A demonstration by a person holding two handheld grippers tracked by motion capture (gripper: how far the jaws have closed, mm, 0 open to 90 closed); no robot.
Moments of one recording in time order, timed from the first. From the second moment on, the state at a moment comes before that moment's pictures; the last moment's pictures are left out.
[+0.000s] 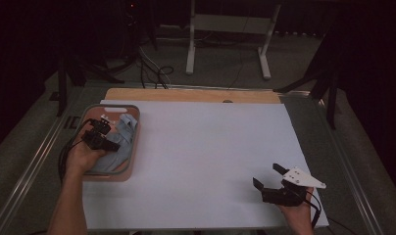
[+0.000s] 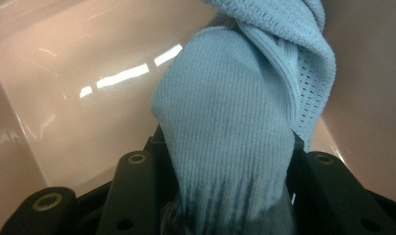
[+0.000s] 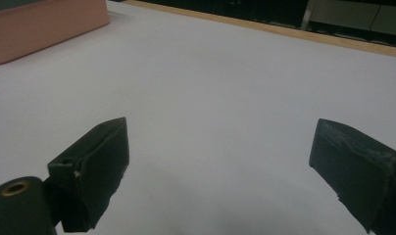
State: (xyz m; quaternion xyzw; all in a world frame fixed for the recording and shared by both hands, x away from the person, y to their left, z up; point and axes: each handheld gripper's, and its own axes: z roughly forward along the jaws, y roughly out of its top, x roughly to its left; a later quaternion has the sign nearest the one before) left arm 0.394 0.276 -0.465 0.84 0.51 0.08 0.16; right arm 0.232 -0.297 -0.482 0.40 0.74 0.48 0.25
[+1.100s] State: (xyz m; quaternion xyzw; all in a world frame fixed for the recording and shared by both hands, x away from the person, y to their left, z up) left arm 0.376 0.290 -0.434 0.82 0.50 0.11 0.26; right arm 0.232 -0.298 -0.482 0.41 0.74 0.48 0.25
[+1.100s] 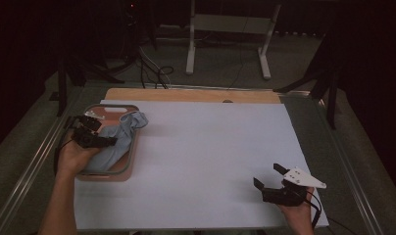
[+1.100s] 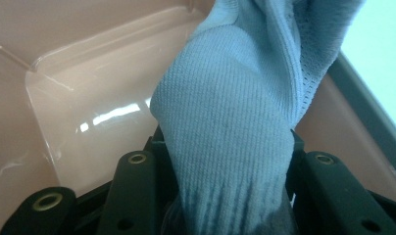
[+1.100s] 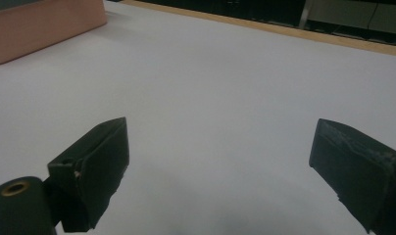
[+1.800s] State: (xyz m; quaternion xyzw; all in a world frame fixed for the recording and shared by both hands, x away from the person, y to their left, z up) left arm 0.370 0.288 -0.417 0.81 0.50 0.10 0.30; right arm 0.233 -0.297 -0.482 0.41 0.74 0.48 0.24
